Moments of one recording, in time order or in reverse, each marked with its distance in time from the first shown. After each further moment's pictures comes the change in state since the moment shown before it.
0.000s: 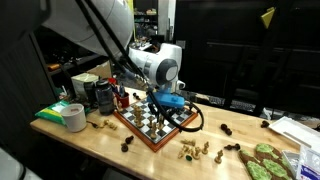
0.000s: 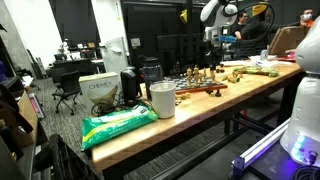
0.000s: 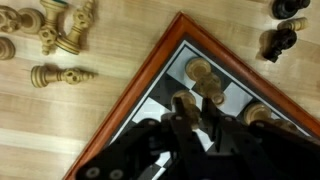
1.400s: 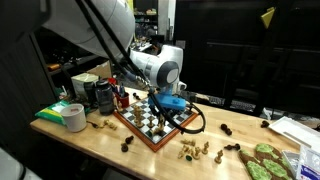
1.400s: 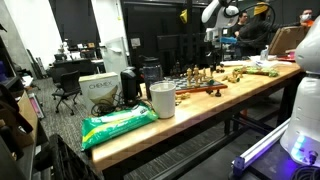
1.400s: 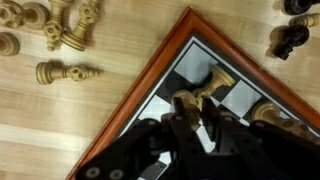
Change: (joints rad) arm -0.001 0.000 -0.012 -0.018 -0.001 0.045 -0.017
